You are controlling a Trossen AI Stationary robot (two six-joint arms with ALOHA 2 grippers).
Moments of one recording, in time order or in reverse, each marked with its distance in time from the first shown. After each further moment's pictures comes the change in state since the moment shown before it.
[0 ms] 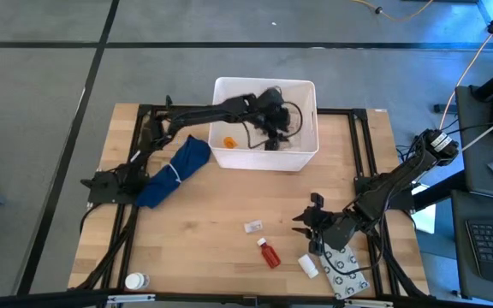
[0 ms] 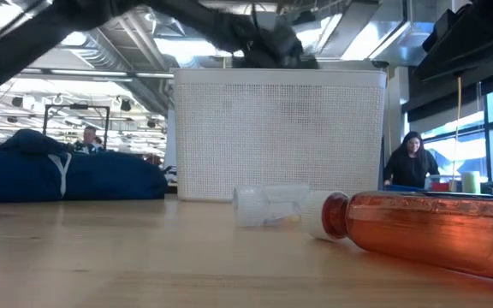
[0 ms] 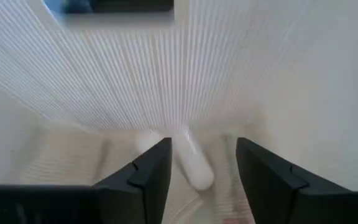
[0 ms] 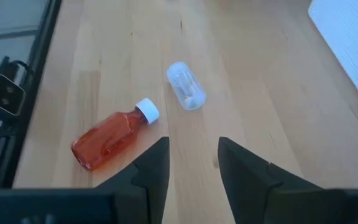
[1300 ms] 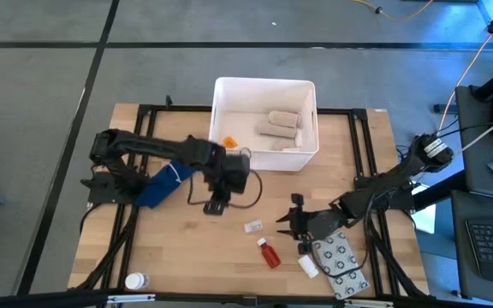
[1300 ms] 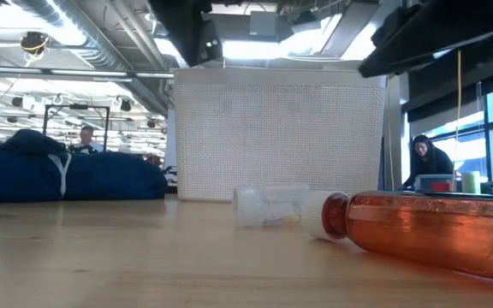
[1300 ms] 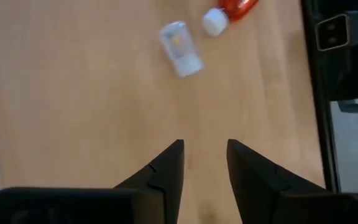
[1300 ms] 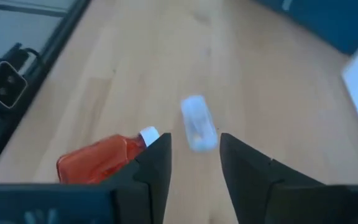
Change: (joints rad) left arm -0.443 -0.489 -0.455 -0.531 0.000 -0.255; right arm -0.137 0.121 0.000 0.304 -0.153 -0.404
